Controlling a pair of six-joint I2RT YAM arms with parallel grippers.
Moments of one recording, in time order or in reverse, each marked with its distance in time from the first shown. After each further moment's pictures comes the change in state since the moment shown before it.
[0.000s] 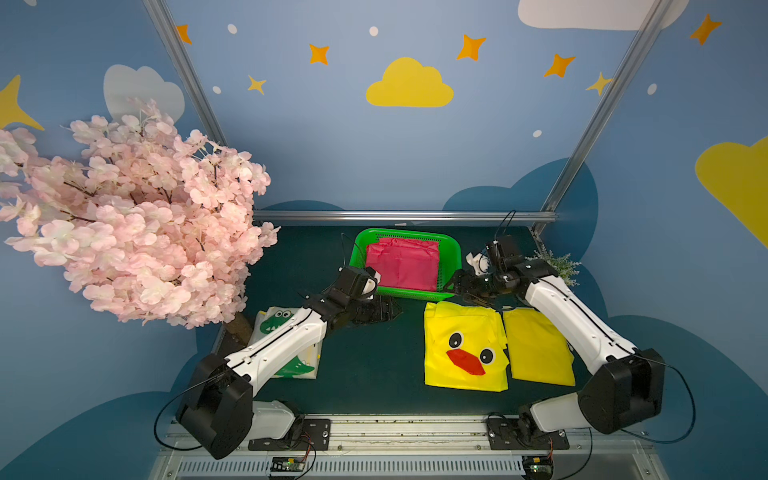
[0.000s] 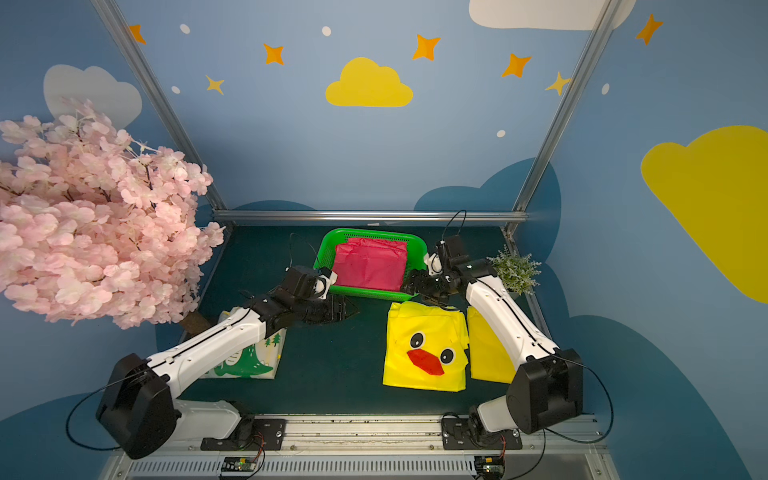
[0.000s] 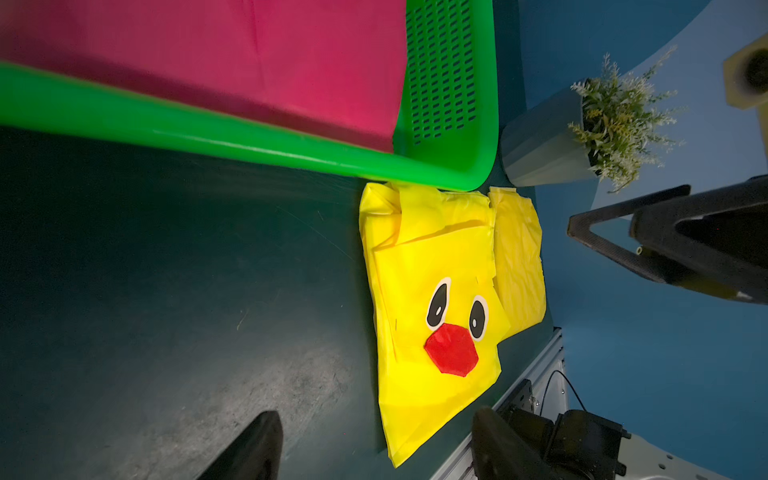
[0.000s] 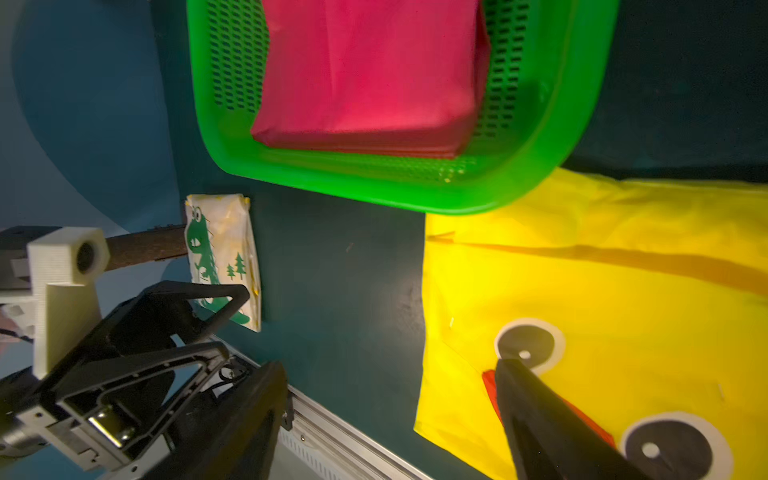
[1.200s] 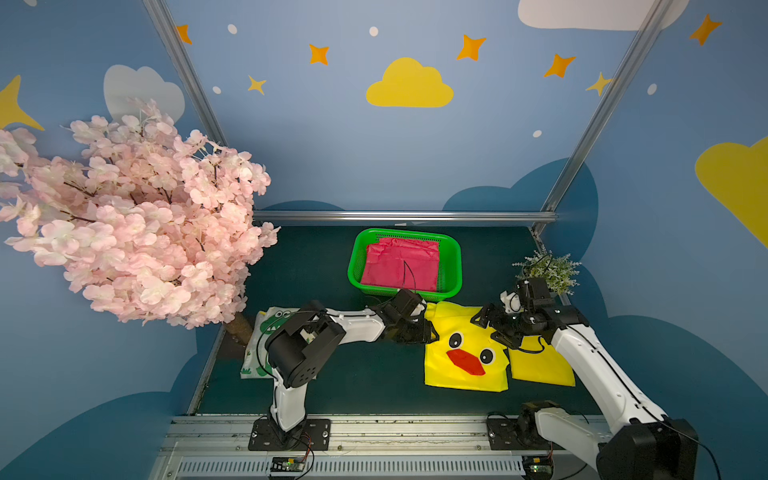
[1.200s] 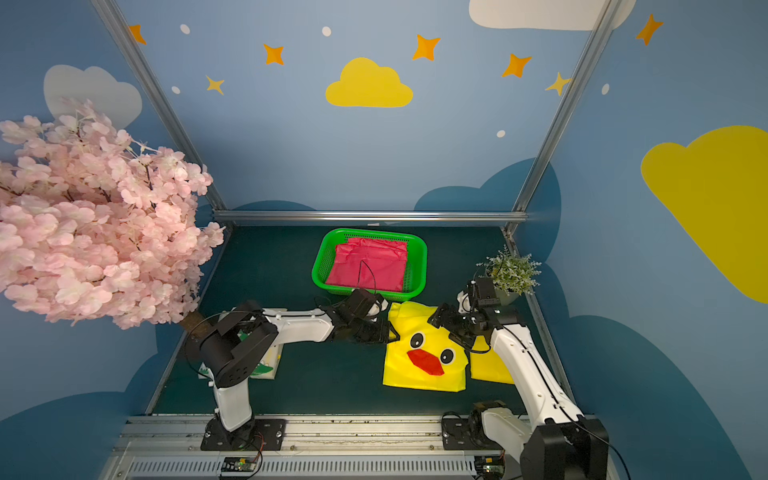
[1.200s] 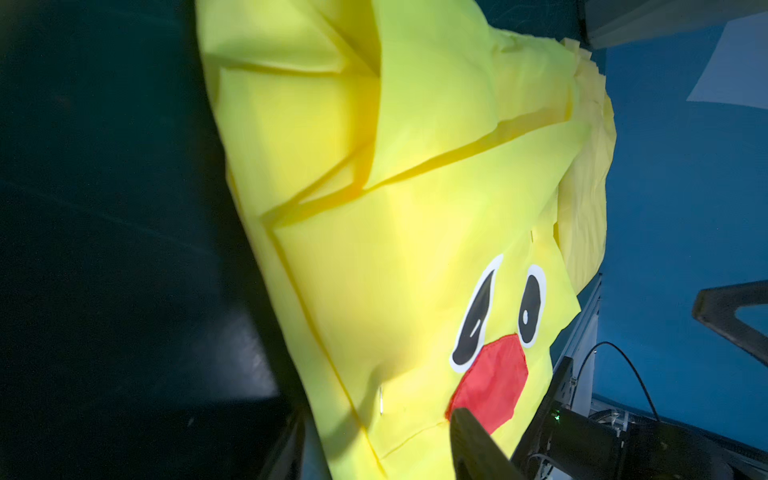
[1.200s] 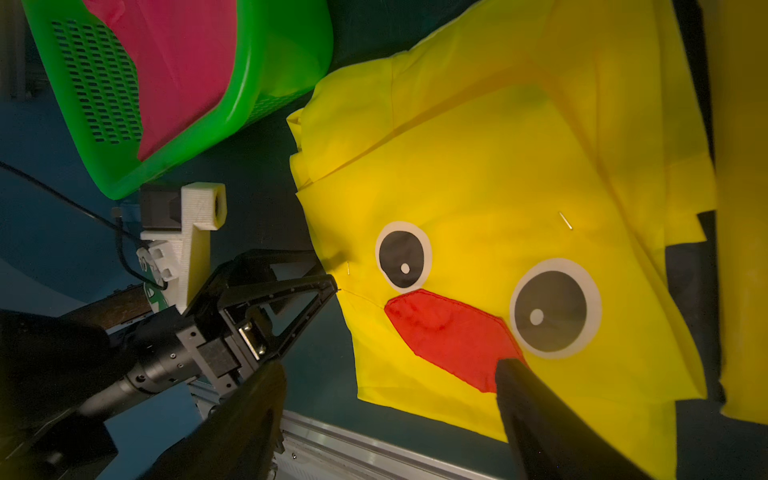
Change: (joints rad) left arm -0.228 0.563 0.128 0.356 0.048 -0.090; right arm -0.171 -0.296 -0.356 0.000 0.010 0.091
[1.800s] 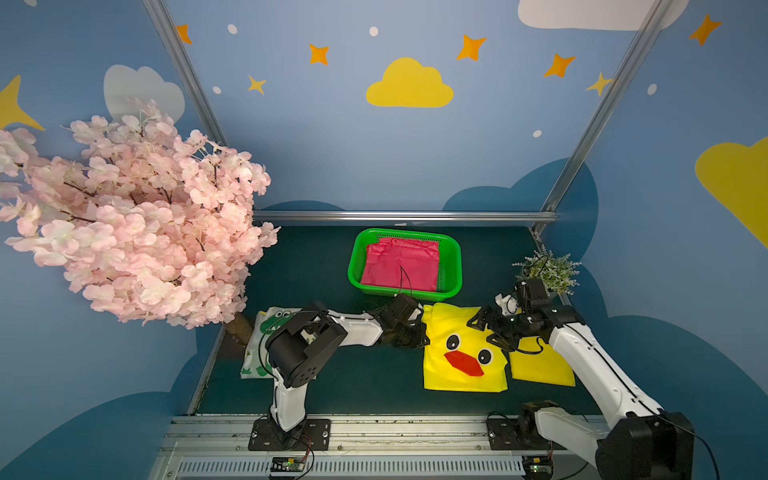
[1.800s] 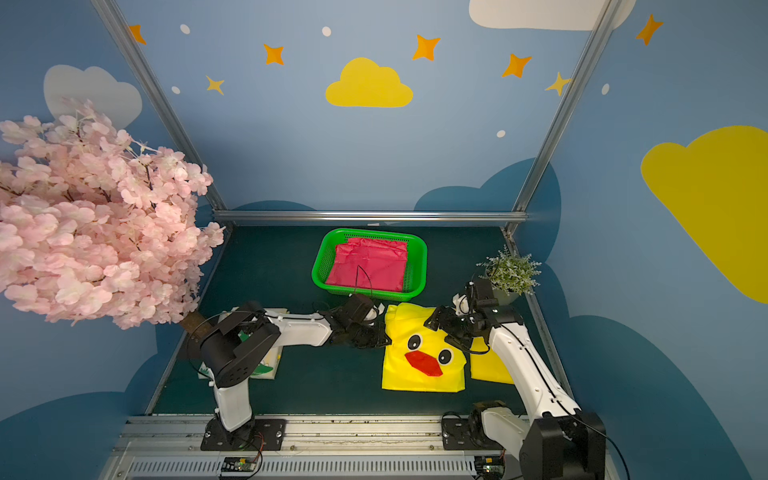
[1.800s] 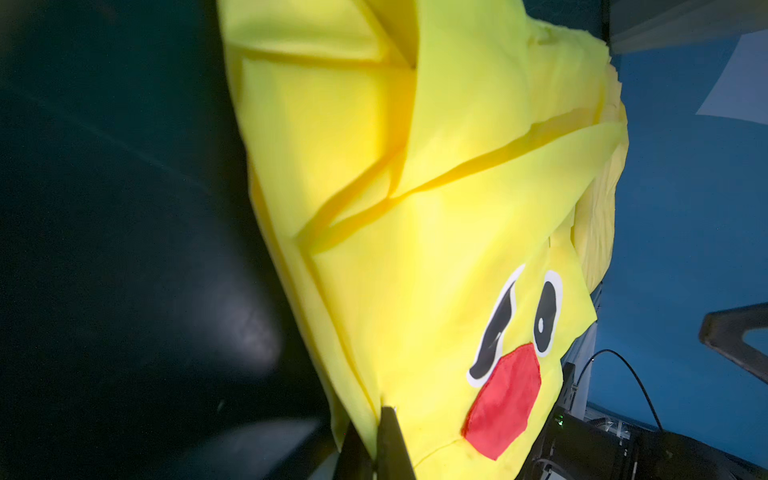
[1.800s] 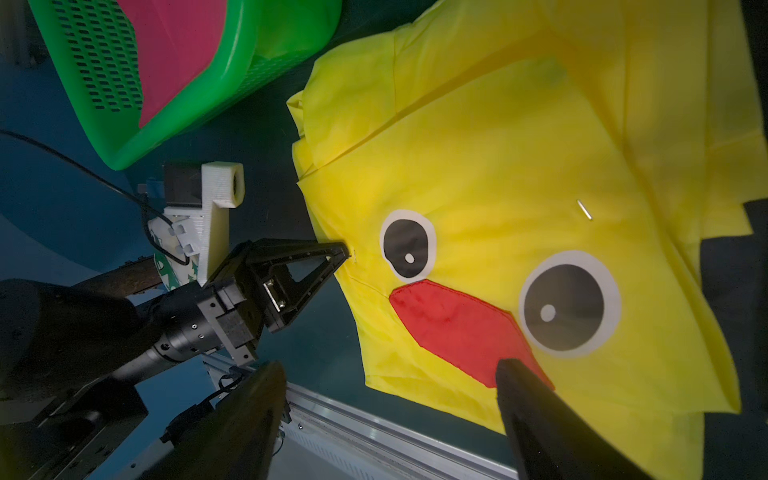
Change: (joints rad) left arm 0.002 -0.035 -0.096 0.064 -0.006 -0.055; right arm 0.000 0.029 -0.016 0.001 -0.065 -0.031
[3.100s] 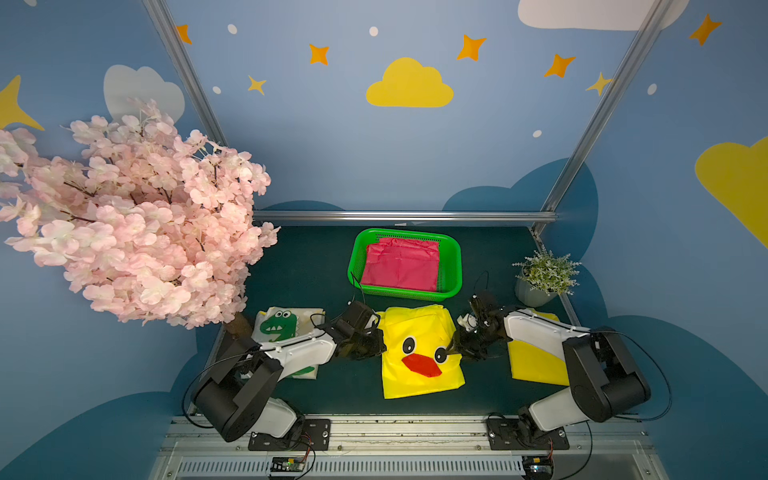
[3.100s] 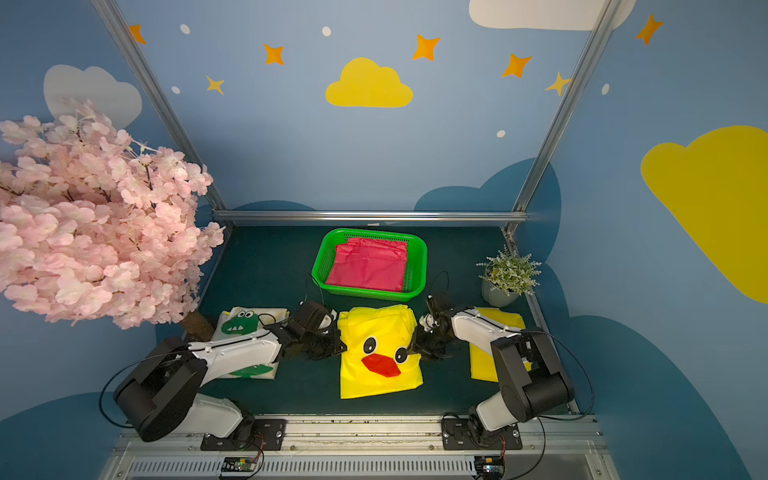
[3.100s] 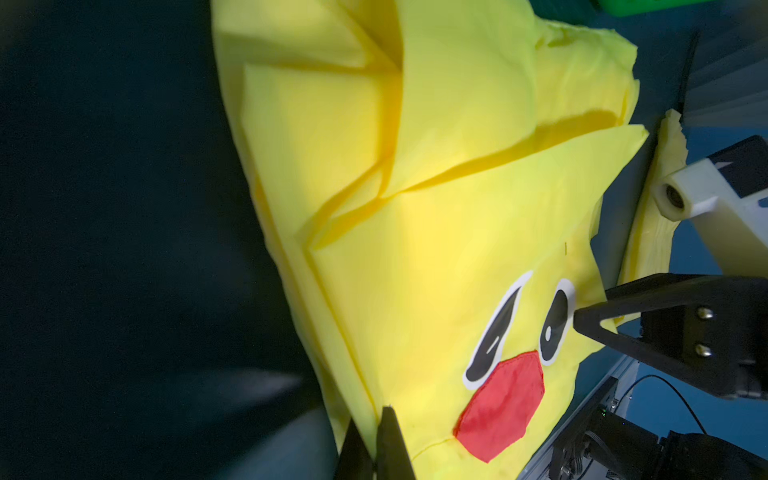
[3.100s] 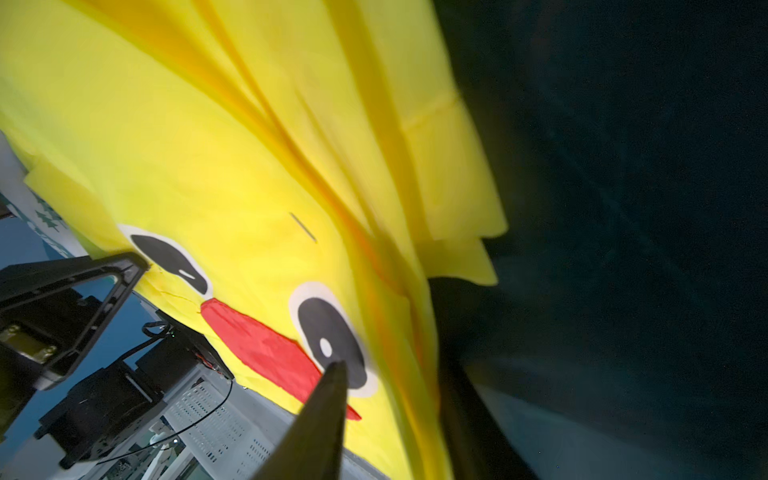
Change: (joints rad) left arm 0.178 -0.425 -0.330 -0.213 -0.082 0.031; right arm 0.251 0.397 -0.105 0.267 -0.060 0.018
